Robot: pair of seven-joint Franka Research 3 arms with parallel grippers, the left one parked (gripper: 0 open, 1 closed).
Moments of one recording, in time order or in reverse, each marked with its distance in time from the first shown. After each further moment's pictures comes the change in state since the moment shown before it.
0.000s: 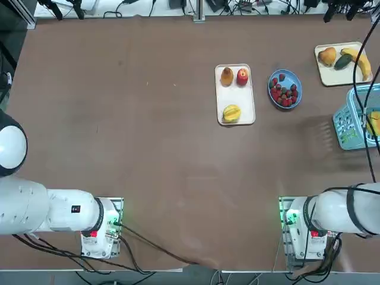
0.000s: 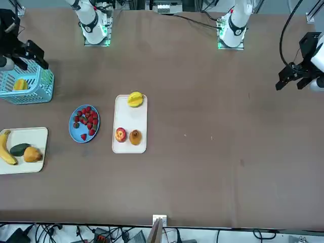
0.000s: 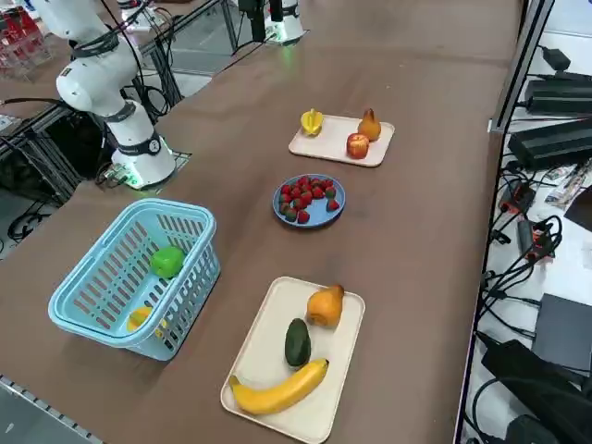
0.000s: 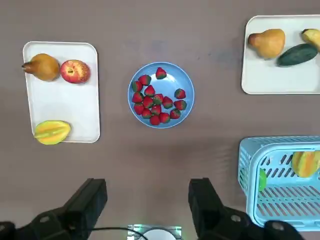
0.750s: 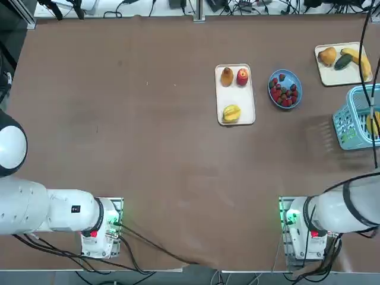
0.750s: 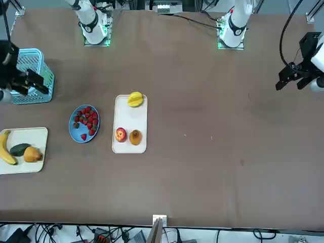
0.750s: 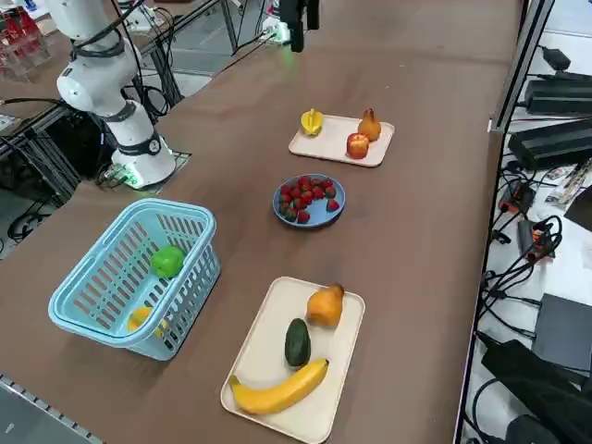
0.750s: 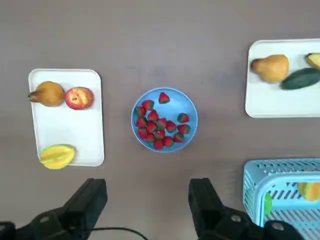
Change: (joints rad) arm 0.022 0.186 -0.042 0.197 0.029 -0.009 -0.001
